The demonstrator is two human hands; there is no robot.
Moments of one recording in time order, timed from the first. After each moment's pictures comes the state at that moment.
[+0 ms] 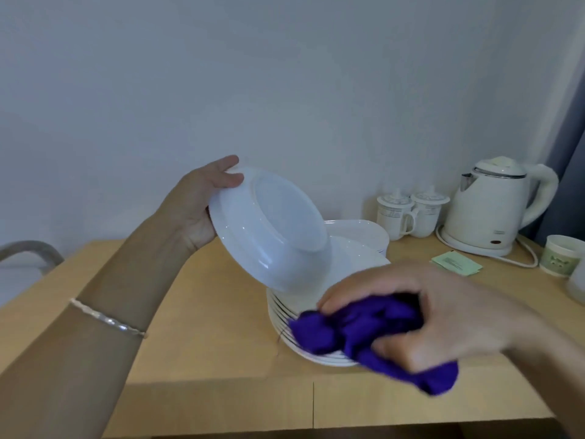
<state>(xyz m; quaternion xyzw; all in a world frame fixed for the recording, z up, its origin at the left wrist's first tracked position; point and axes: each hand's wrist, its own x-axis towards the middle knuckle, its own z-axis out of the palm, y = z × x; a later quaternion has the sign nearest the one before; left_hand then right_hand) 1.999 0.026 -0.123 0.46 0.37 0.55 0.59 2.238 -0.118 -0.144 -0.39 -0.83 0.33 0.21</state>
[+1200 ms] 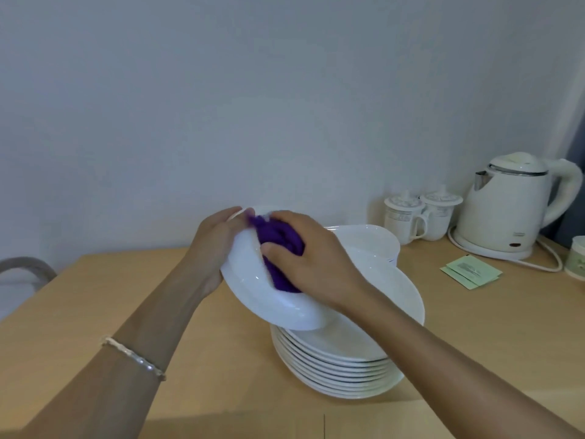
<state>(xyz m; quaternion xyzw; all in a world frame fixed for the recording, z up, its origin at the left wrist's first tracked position) 2.009 0.066 -0.179 0.55 0.43 0.52 0.49 2.161 0.016 -0.190 -0.49 -0.71 0.19 0.47</state>
